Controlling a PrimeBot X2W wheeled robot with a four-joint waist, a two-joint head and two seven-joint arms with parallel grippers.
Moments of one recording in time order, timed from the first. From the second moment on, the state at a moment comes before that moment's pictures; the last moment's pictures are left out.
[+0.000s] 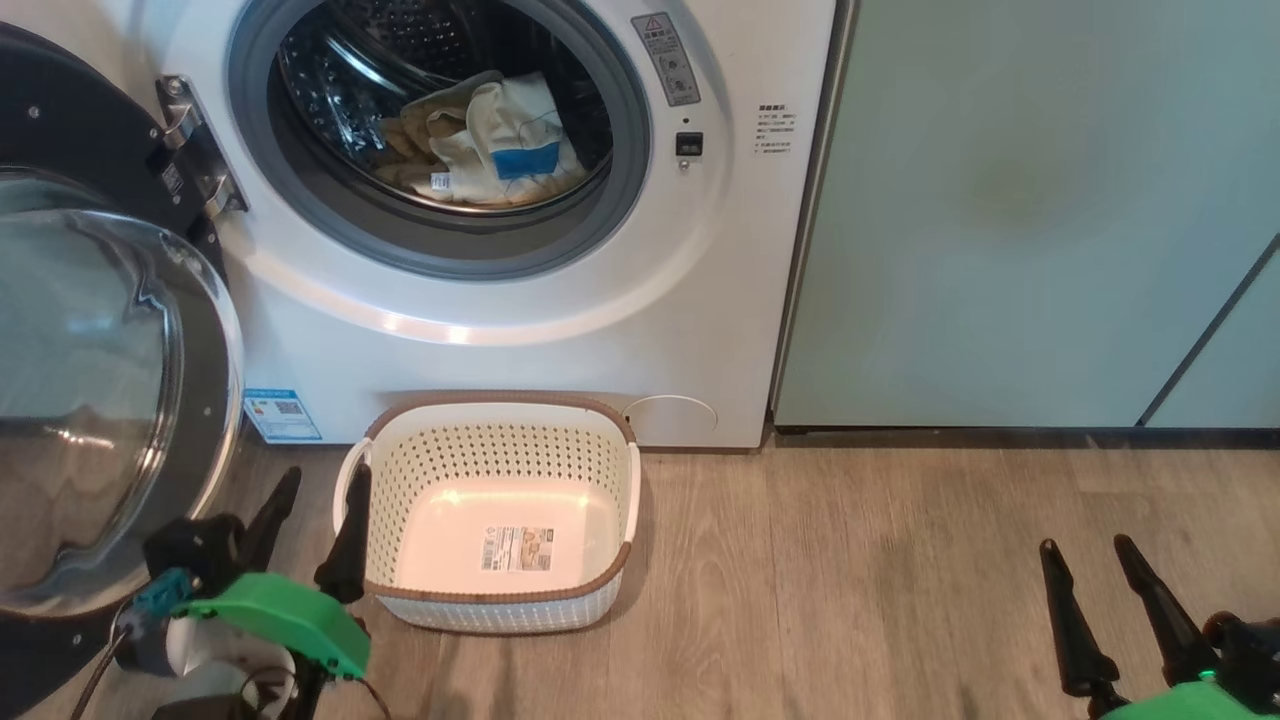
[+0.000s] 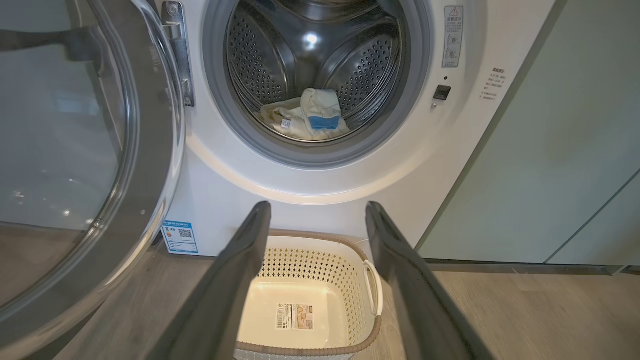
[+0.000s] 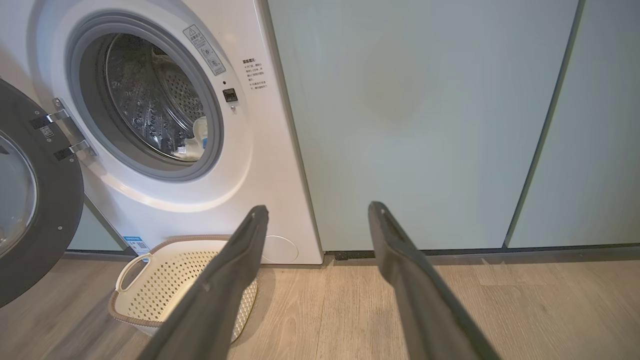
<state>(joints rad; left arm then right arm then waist) -0.08 0.22 -0.03 0.35 -0.41 -0.13 -0.25 0.08 -0.14 0.09 0.19 0.29 0.13 -0.26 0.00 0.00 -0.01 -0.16</state>
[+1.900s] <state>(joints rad) -0.09 0.18 0.03 0.33 -0.39 -0.12 -0.25 0.07 -0.13 0.11 0.19 0.29 0.13 -0.26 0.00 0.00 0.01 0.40</state>
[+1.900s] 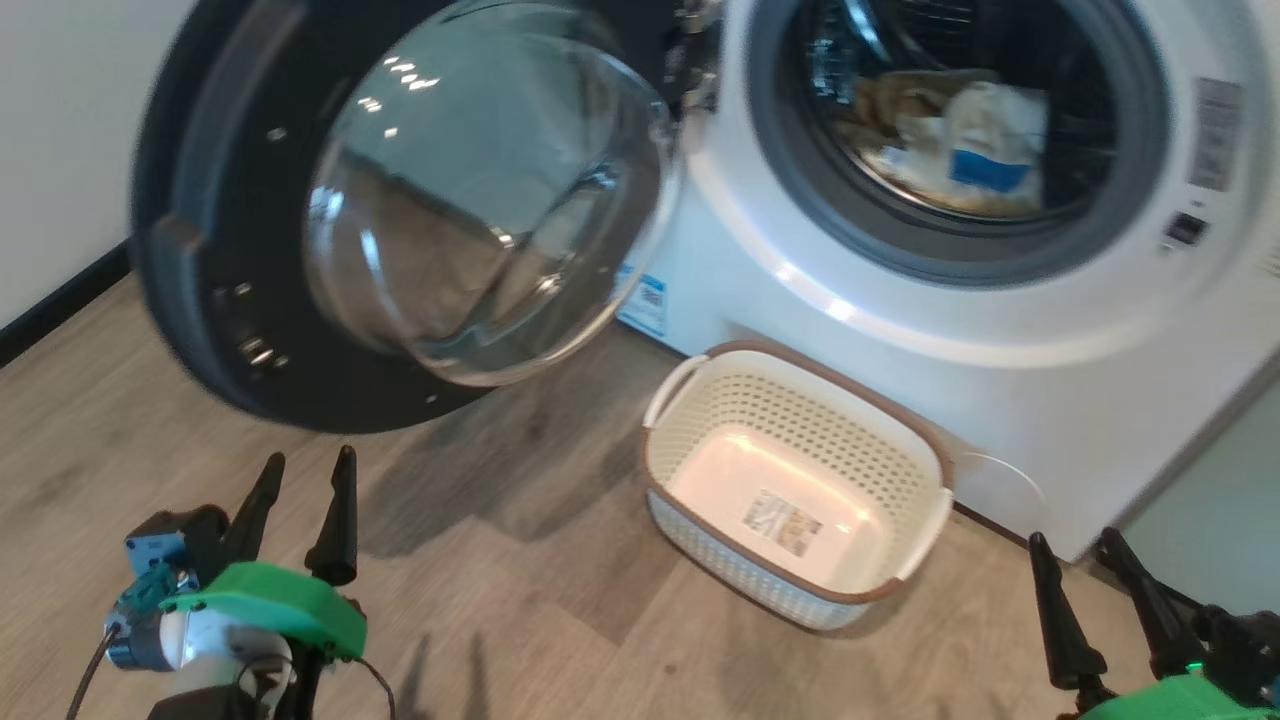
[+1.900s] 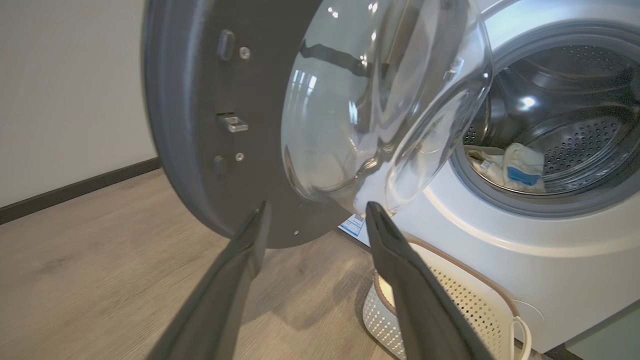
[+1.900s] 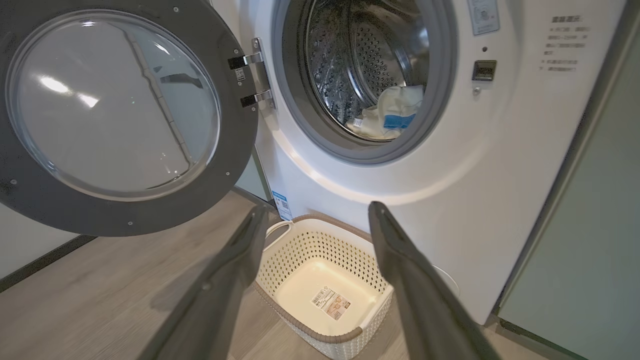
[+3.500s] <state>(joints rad) -0.37 0.36 0.34 0.53 -1.16 -0.13 -0.17 0.01 -0.16 0.16 0.20 0.29 0.13 -0.26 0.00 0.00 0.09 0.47</state>
